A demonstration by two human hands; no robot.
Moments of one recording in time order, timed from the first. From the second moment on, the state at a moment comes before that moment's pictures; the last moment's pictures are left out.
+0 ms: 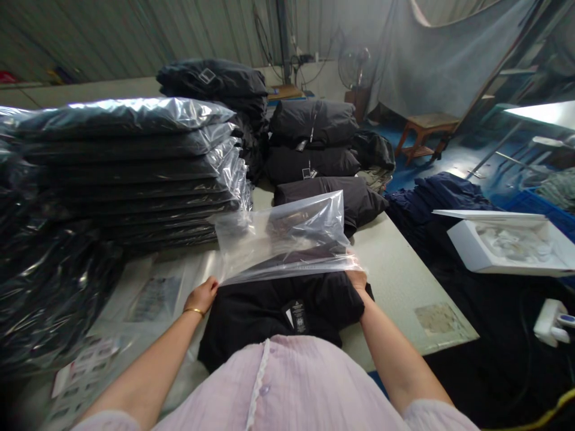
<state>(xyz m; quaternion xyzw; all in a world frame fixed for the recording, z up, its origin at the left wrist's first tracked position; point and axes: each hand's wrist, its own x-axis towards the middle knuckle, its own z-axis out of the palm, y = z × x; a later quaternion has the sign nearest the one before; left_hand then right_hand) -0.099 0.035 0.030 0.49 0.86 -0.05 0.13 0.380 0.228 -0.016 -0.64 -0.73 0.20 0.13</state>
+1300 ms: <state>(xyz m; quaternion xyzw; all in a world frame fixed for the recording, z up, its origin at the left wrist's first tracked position) -0.058 0.008 0.006 0.41 0.86 0.22 0.19 0.490 0.084 0.050 -0.71 -0.62 0.22 0.24</state>
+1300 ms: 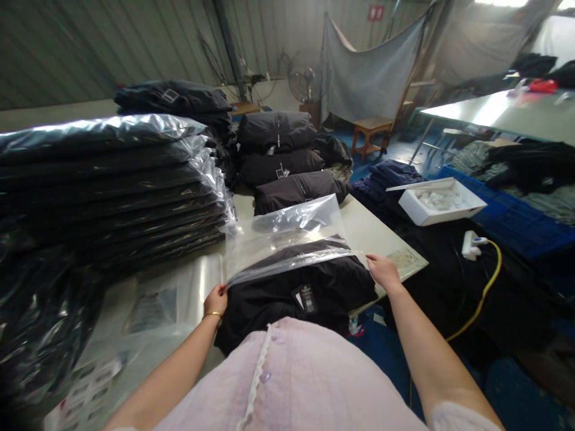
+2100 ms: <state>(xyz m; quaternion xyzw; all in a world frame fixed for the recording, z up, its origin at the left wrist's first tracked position) -0.072 0.006 -0.005 0.52 0.78 0.23 0.26 0.064 -0.062 0.051 -0.57 -0.79 0.23 -0.01</state>
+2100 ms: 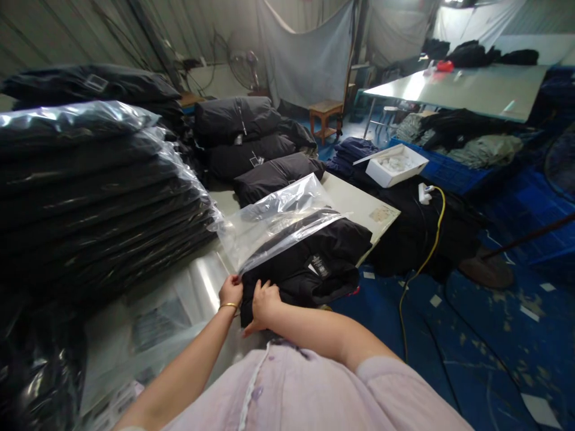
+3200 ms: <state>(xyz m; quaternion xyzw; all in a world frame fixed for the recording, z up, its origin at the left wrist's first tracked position) -0.077 -0.037 0.024 0.84 0.49 0.19 0.12 0.131 -0.035 0.076 -0.70 -0.65 0.21 0.22</state>
